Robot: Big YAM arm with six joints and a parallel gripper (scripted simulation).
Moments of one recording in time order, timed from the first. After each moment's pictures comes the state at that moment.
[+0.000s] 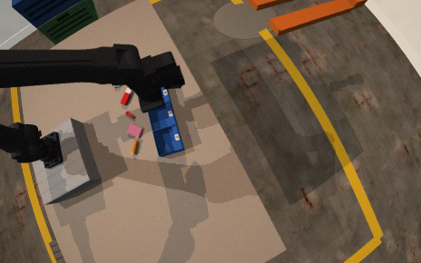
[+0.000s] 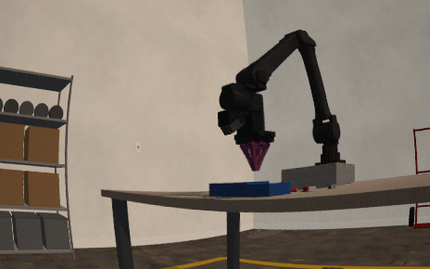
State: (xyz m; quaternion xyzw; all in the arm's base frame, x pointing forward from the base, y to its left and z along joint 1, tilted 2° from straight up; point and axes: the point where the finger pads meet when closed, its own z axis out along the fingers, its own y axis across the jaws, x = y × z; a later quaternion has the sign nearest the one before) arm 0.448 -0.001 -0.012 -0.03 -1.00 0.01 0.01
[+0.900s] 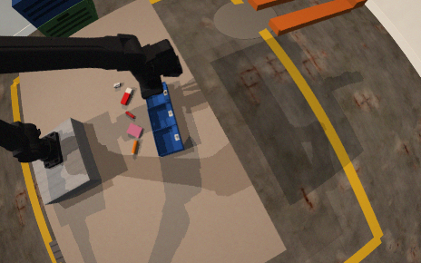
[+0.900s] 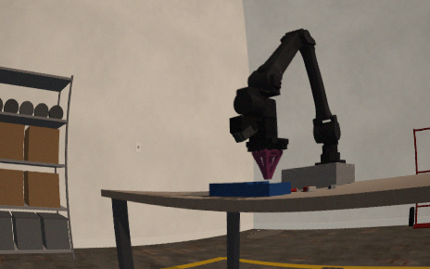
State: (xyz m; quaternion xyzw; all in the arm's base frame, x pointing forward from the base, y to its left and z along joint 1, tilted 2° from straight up) arm 0.456 0.050 -0.039 -0.03 -1.00 0.01 0.01
